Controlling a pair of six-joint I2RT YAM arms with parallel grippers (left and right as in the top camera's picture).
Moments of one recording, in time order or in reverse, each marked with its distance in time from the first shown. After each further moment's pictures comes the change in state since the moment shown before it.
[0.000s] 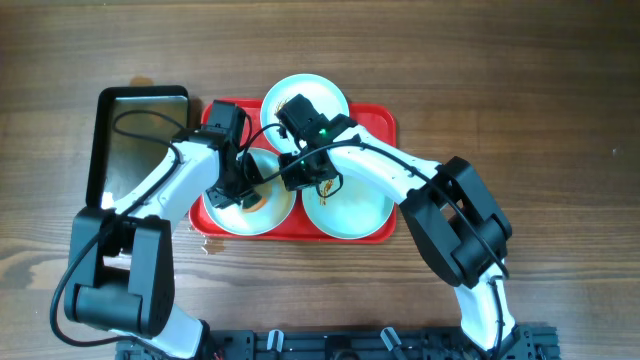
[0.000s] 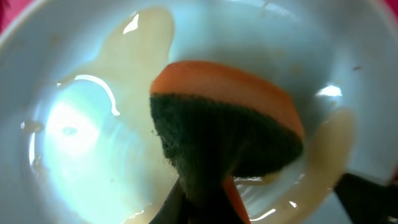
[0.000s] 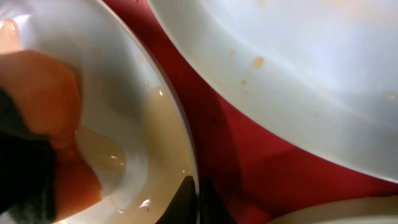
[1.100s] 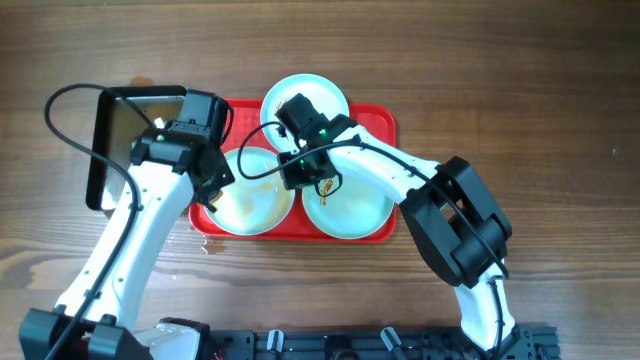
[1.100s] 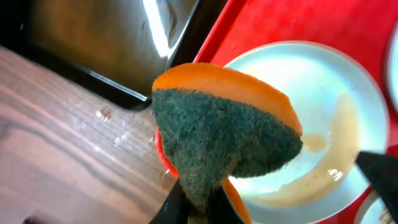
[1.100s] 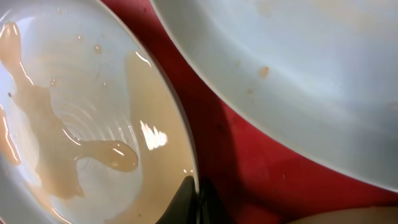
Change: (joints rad) left arm -0.008 -0.296 0.134 -0.350 -0.348 -0.001; right arm 0.000 0.000 0.002 0.008 -0.009 0.003
